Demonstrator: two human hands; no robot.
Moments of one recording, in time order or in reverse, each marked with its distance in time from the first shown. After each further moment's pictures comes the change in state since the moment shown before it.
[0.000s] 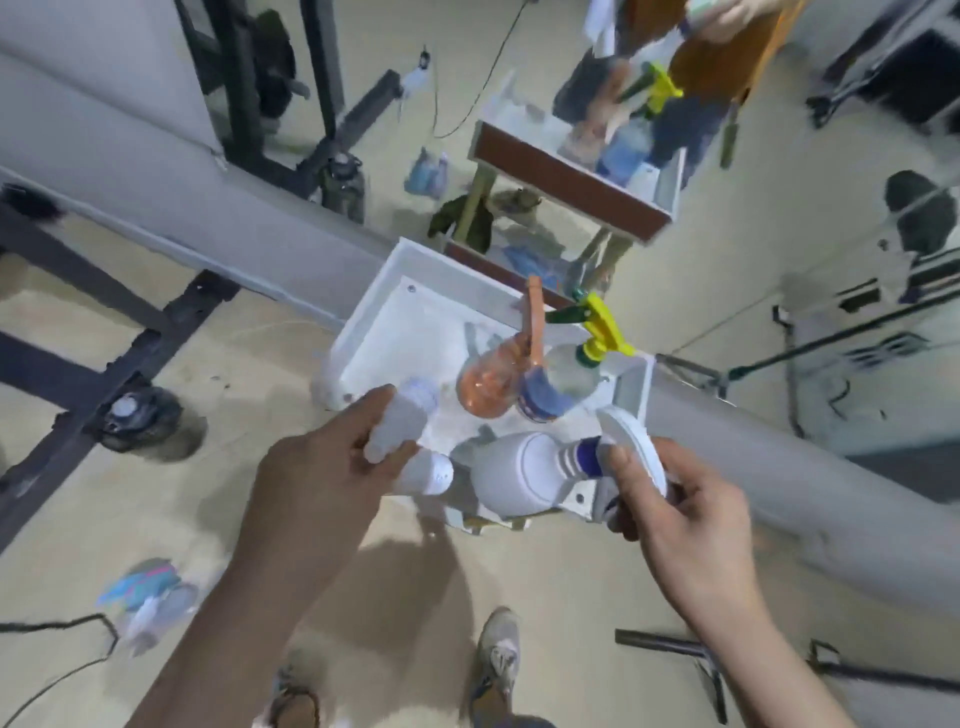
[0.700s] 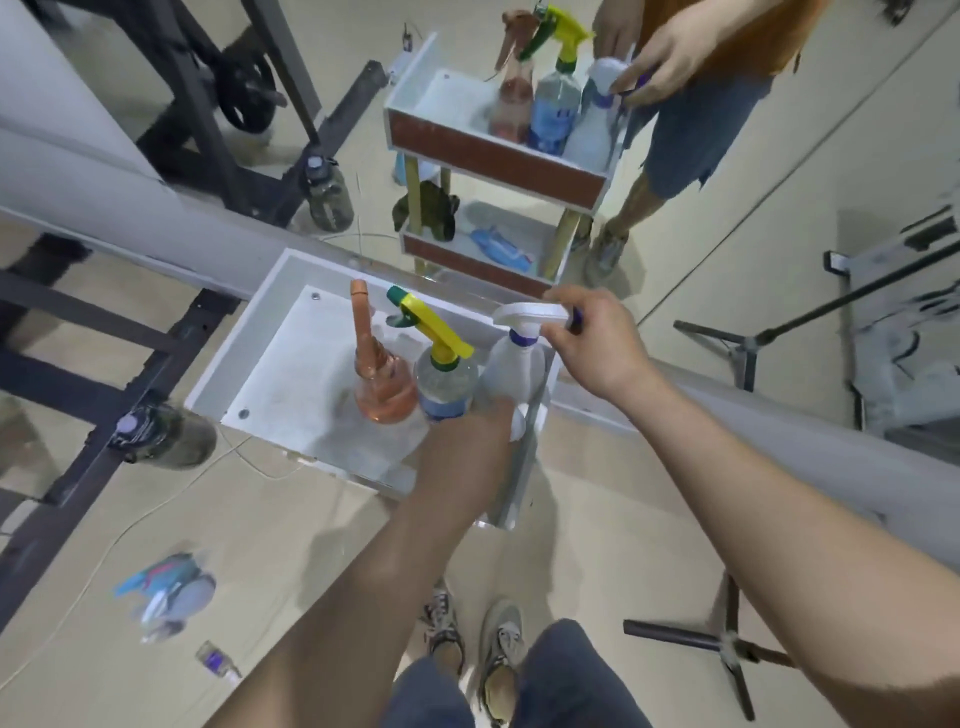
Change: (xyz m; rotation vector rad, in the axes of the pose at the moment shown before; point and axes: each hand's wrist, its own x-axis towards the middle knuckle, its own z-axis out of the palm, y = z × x) left_hand 0.057 0.098 0.264 0.661 -0.310 0.242; right_hand 0.218 0.084 -0.087 -0.347 -0.234 -0.171
